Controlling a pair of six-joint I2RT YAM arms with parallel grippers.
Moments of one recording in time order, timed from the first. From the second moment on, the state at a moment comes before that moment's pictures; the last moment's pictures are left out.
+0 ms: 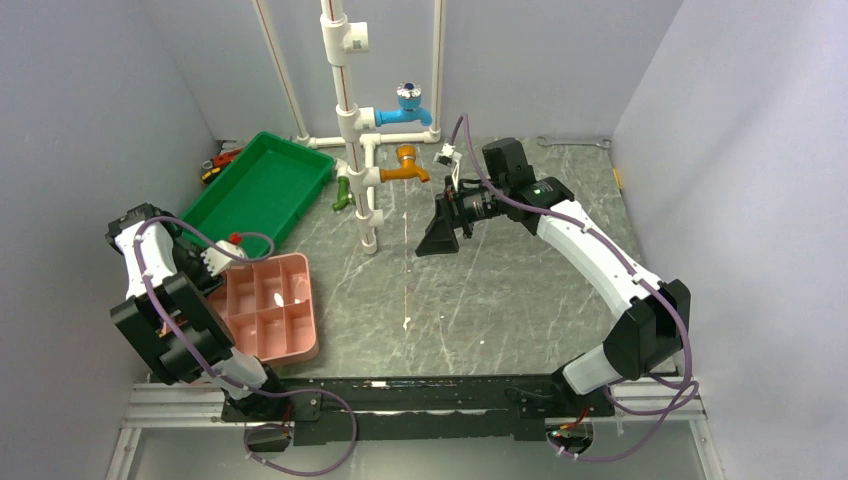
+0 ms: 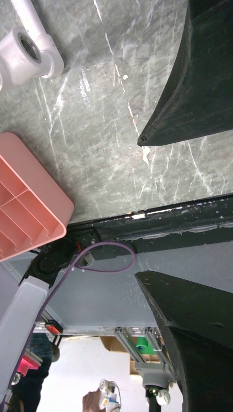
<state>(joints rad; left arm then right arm) 0.63 1.50 1.20 -1.26 0.04 1.56 0.51 1.49 1.39 -0.60 -0.98 0.03</state>
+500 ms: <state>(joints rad) 0.66 1.50 1.15 -1.19 0.06 1.76 0.50 1.44 1.39 -0.61 -0.97 0.03</state>
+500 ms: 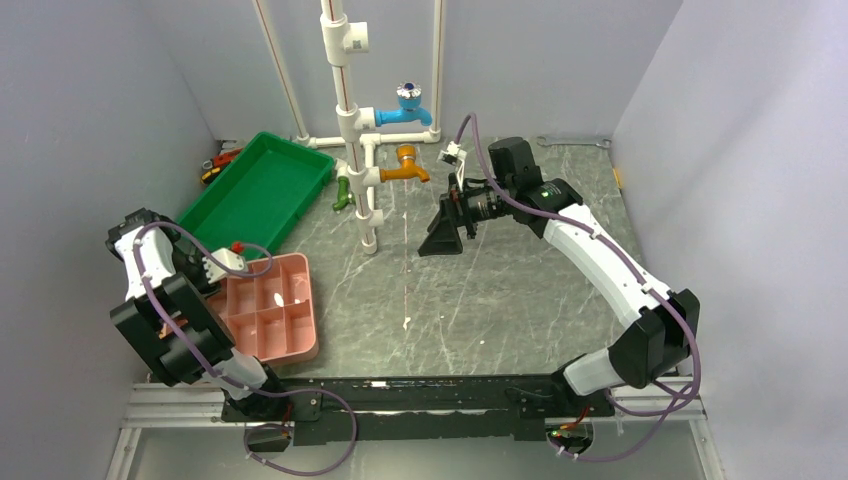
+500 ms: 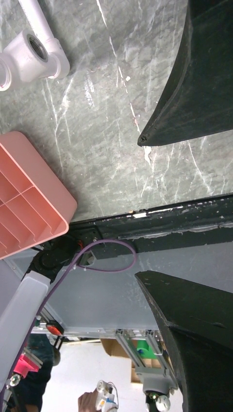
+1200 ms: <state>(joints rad) 0.70 1.51 1.17 -1.21 0.04 1.86 0.50 1.44 1.39 -0.63 -0.97 0.03</state>
